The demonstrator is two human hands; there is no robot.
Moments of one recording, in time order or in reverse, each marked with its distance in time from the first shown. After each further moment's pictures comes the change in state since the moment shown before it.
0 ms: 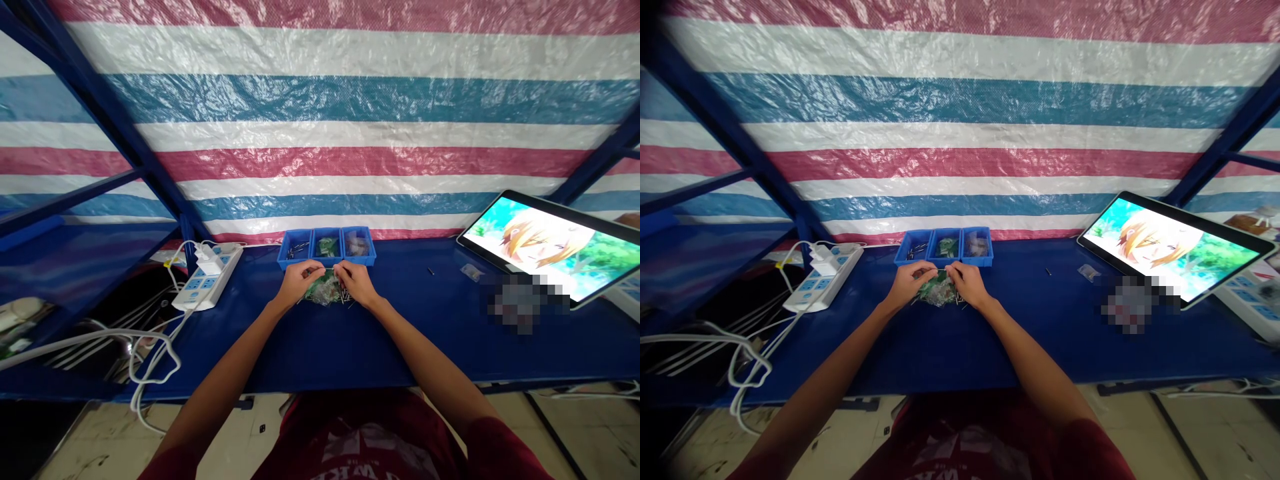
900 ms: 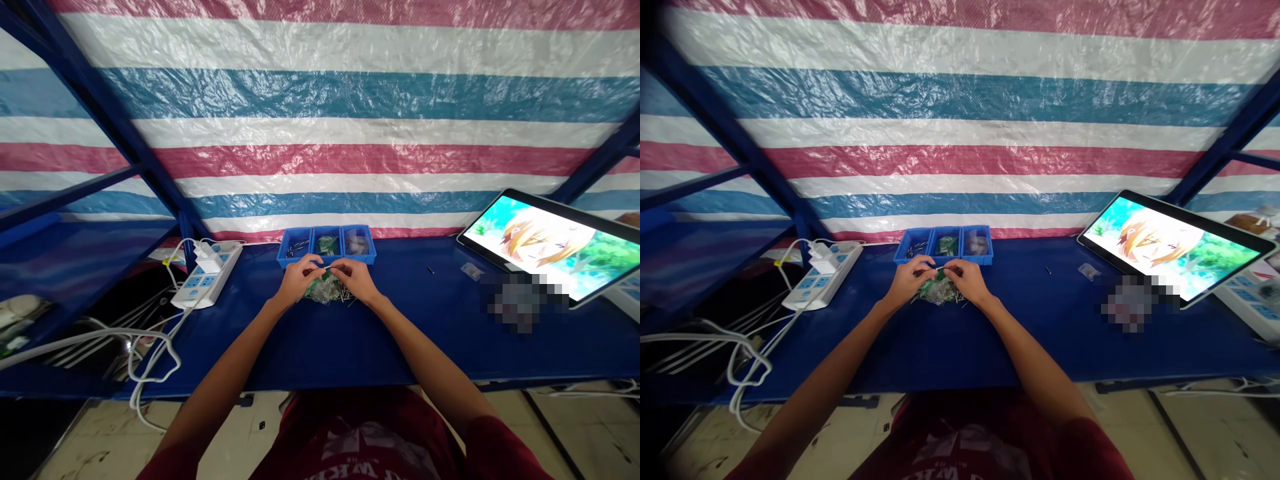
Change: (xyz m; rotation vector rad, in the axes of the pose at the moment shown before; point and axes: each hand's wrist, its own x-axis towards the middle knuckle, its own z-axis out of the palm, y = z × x) left_hand -0.001 -0.002 -0.002 0.059 -0.043 -0.021; right_hand 0.004 -0.001 -0.003 0.094 -0.024 0.062
